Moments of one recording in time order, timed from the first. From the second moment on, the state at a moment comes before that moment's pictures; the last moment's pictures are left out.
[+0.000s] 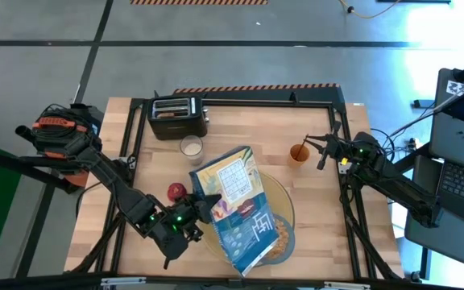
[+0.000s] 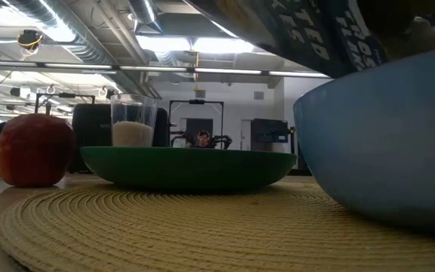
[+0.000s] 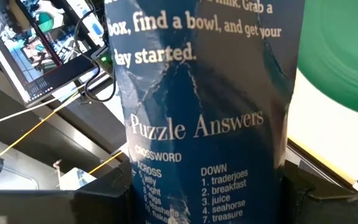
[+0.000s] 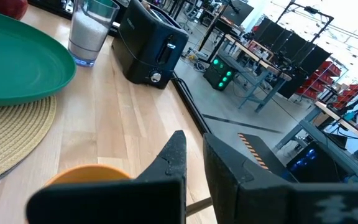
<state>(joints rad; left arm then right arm) -0.68 1.63 1.44 -0.64 -1.17 1.32 -0.62 0.06 0.15 -0.21 -0.20 -0.54</state>
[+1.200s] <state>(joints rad) -0.74 1.63 1.44 -0.80 -1.22 1.07 -0.62 0.06 0.15 -0.21 -0.20 -0.54</state>
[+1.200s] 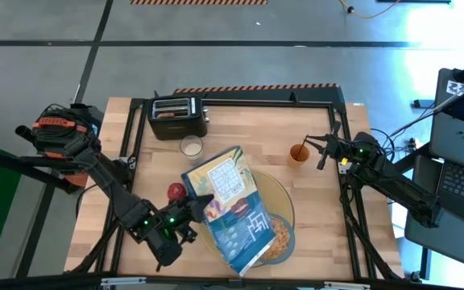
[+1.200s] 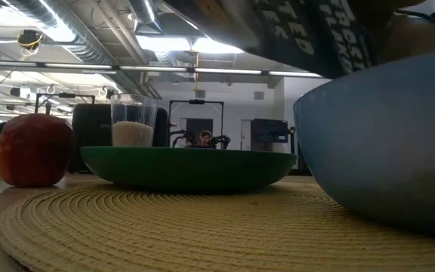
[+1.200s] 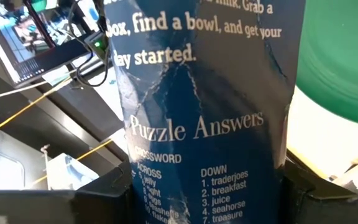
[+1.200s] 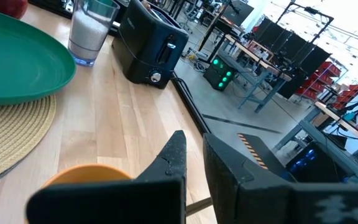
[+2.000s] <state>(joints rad) -0.71 1.63 1.44 -0.68 -1.17 1.21 -0.62 0.06 0.15 -0.22 -0.19 -0.55</state>
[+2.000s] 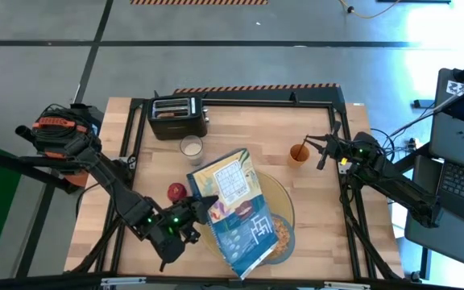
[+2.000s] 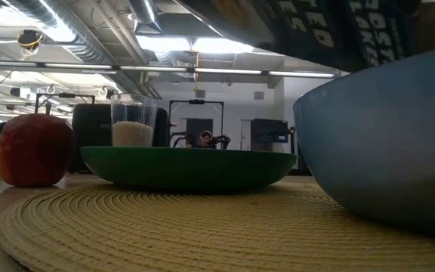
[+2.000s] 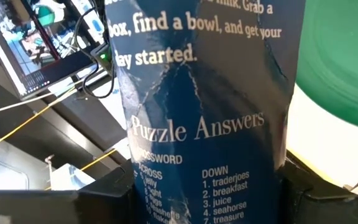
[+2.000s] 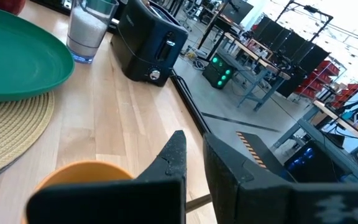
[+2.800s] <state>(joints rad) -0.68 1.63 1.44 -0.68 -1.19 1.16 -0.62 0.06 0.15 -0.23 -0.19 -0.55</state>
